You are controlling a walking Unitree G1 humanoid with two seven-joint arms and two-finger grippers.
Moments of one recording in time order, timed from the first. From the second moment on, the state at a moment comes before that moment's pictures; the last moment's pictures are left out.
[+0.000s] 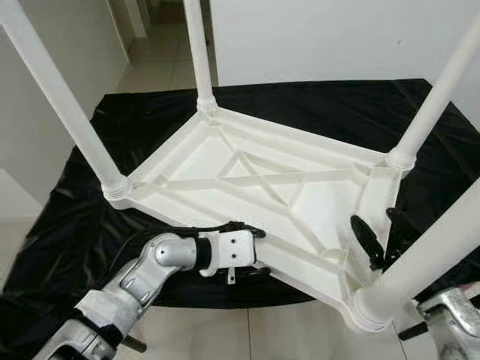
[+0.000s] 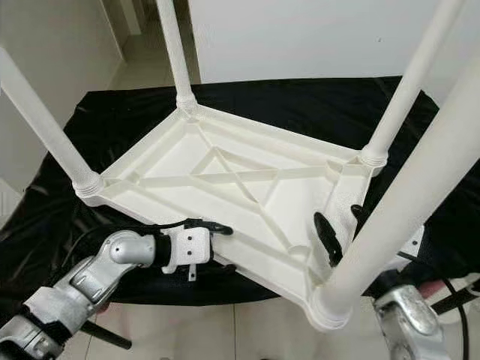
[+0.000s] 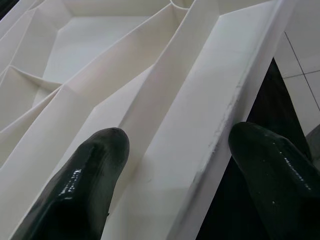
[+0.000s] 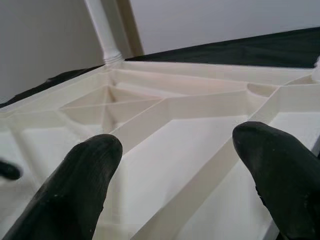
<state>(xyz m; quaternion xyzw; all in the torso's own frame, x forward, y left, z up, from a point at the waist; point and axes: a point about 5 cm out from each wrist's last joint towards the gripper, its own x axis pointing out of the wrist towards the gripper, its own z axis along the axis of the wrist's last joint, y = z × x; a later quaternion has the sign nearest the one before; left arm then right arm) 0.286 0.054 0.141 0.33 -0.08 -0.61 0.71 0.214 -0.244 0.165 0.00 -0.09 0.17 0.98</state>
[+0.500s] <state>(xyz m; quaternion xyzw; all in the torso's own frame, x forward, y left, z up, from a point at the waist) 0.309 0.048 0.137 0.36 -0.08 -0.61 0.70 0.180 -0.249 0.161 0.01 -0.07 0.20 0.98</state>
